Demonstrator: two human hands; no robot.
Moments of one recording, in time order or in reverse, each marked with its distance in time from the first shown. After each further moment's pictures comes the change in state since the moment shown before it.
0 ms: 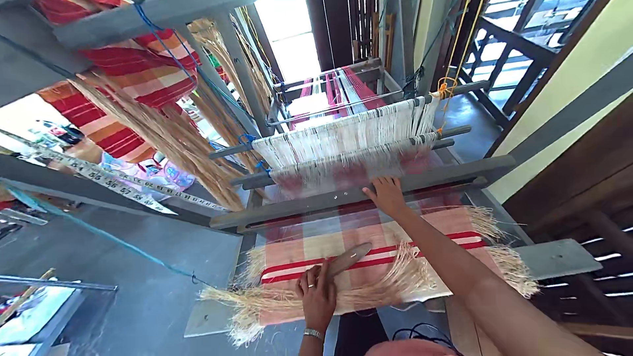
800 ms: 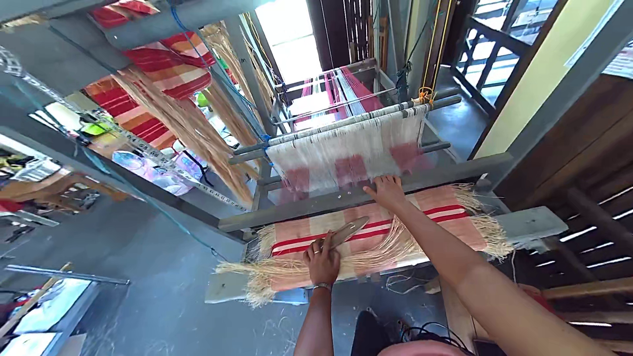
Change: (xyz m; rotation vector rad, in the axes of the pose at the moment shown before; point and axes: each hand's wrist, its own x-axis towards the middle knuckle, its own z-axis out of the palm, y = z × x) left_hand 0.002 -0.001 0.001 0.075 -0.058 -0.028; right_hand -0.076 -0.024 -0.013 -0.010 -0.116 0.078
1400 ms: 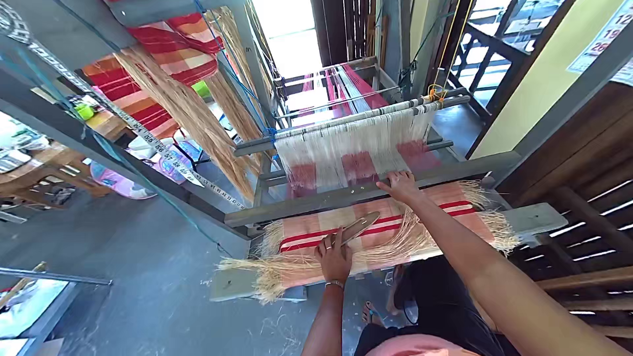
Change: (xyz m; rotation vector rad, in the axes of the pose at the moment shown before) left_hand -0.002 0.000 -0.006 -0.060 -0.031 -0.019; right_hand 0.001 -0.006 -0.004 -0.013 -0.036 0.042
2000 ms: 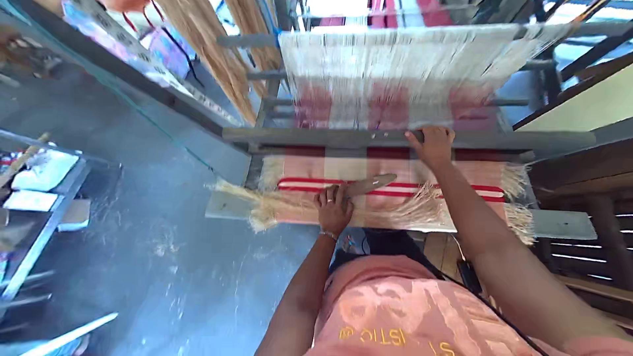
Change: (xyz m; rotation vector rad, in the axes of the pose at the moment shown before) left_hand 0.003 0.006 -0.003 -0.020 0.000 -0.028; right_hand 0.043 0.018 0.021 -0.003 0.267 -0.135
